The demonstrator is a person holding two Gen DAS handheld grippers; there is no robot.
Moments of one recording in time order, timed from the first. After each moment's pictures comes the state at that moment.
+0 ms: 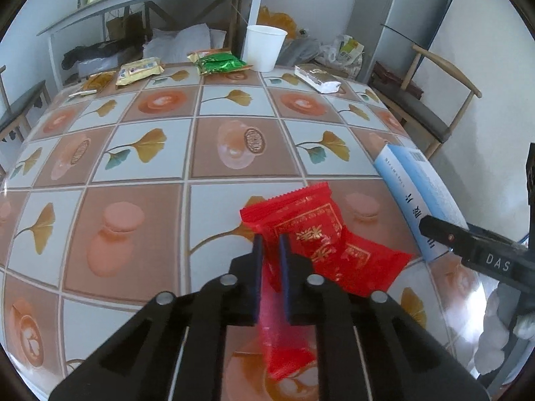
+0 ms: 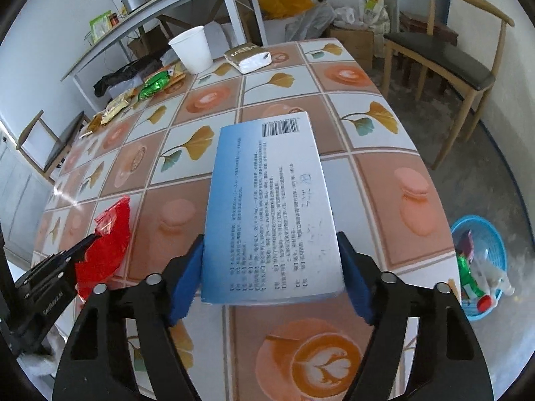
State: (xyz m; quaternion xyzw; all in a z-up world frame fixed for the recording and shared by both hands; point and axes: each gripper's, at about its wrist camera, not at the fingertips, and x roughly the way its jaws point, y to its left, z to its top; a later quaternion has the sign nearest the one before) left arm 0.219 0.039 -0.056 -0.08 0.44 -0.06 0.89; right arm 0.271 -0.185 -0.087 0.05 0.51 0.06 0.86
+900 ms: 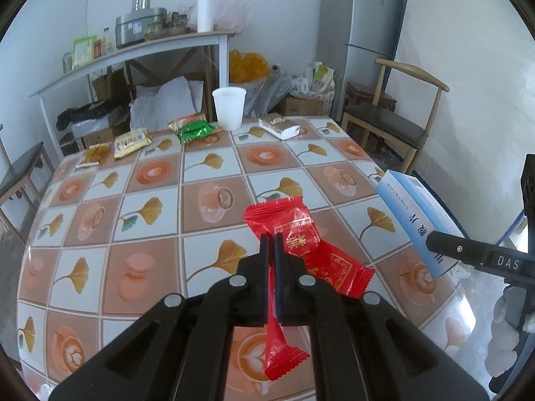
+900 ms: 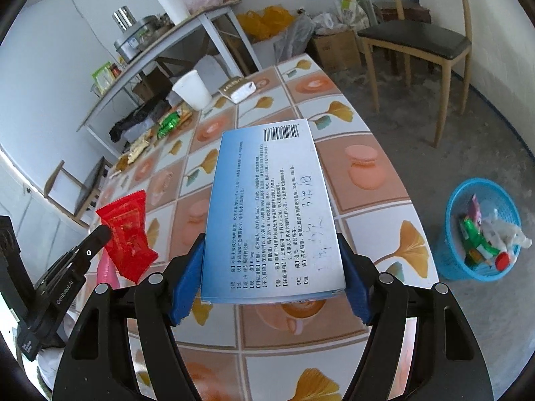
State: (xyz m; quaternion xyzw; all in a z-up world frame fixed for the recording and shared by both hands) left arm 0.177 0.006 0.009 0.00 0.35 -0.08 0.93; right arm 0.218 -0.230 -0.047 0.16 0.47 0.07 0.87
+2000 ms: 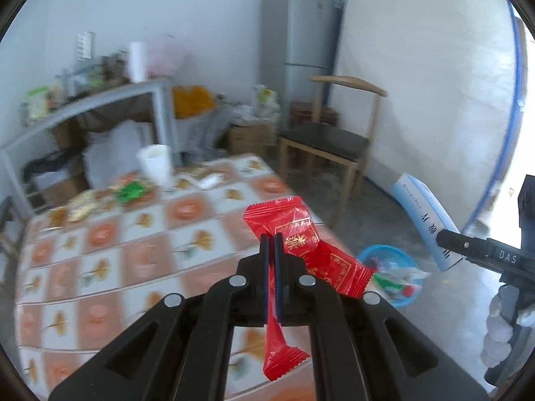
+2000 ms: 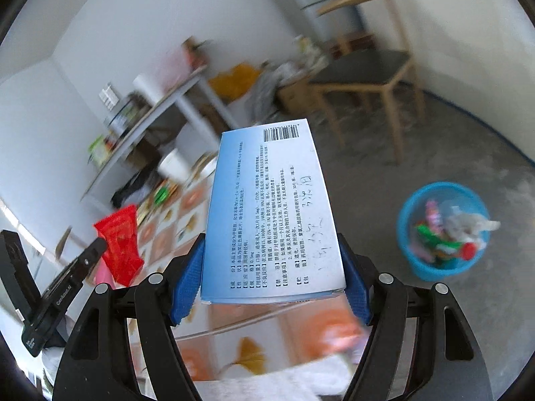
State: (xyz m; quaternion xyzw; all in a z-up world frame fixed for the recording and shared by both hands) left arm 0.156 -0.092 0.078 0.03 0.31 -0.20 0.93; right arm 0.132 -0.355 0.008 0.25 0.36 -0.03 0.90
